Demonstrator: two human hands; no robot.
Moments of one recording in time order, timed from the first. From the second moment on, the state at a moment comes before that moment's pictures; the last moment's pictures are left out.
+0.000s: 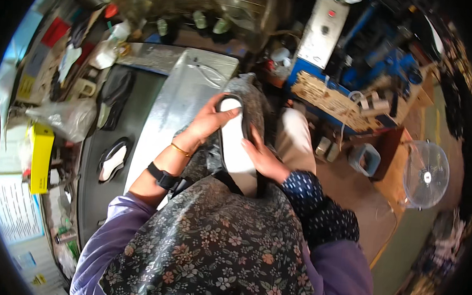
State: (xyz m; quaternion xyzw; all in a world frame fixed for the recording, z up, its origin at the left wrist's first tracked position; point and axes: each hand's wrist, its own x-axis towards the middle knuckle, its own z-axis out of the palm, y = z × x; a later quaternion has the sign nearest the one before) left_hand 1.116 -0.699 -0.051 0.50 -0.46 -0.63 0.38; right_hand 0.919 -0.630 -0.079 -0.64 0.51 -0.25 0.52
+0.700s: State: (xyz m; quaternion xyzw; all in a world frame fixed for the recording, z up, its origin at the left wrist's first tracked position) left_hand 1.126 -0.578 -0.021 0.68 -0.60 -0.38 0.20; right_hand 0.967 -0.620 -0.089 -0.47 0.44 -0.42 0.65
